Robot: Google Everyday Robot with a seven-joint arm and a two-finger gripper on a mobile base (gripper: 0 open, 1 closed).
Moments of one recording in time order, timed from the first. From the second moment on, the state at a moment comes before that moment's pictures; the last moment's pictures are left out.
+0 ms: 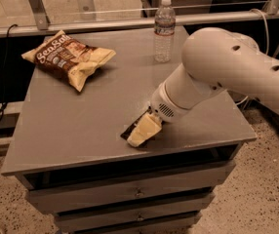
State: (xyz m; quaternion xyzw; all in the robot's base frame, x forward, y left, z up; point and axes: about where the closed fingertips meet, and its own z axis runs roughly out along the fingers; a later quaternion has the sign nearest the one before) arm 0.494 -0.038 0.810 -0.47 0.84 0.14 0.21
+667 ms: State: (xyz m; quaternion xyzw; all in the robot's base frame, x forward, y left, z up) arm 0.494 -0.038 0.822 -0.47 0.84 0.14 0.21
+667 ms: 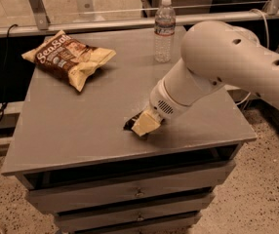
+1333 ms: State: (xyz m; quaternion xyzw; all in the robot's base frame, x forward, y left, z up) arm 0.516 -0.067 0.859 -0.47 0.84 0.10 0.26
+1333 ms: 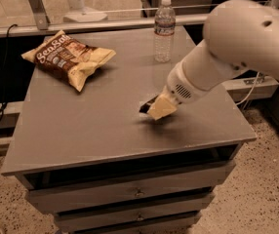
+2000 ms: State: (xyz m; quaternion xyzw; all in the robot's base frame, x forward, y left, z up) arm 0.544 -0.111 0.926 -0.47 0.82 0.04 0.32
